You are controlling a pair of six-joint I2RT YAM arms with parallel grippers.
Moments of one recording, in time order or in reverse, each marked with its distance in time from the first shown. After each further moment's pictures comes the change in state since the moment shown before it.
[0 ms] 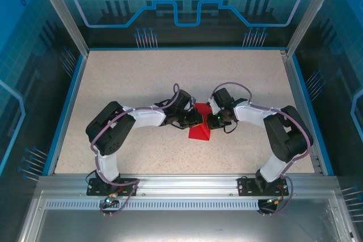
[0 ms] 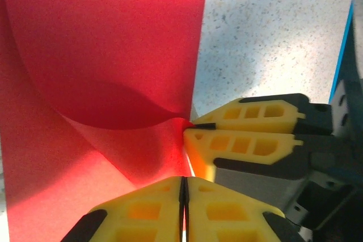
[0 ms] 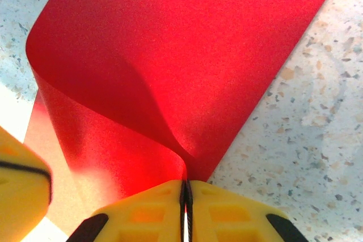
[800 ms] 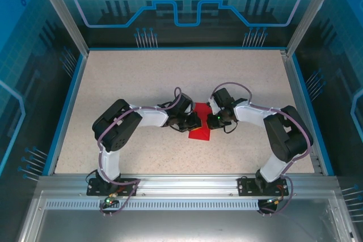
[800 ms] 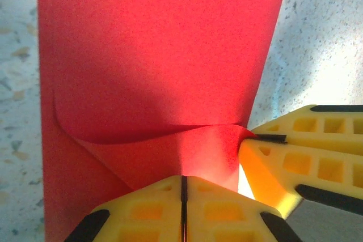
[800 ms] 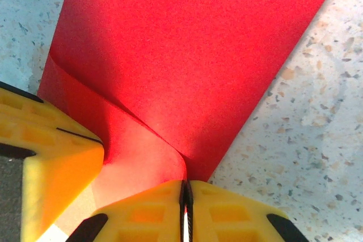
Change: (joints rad) left arm 0.000 0.072 0.000 -0.005 -0.001 0.000; right arm 0.000 0.000 0.001 0.000 0.000 0.000
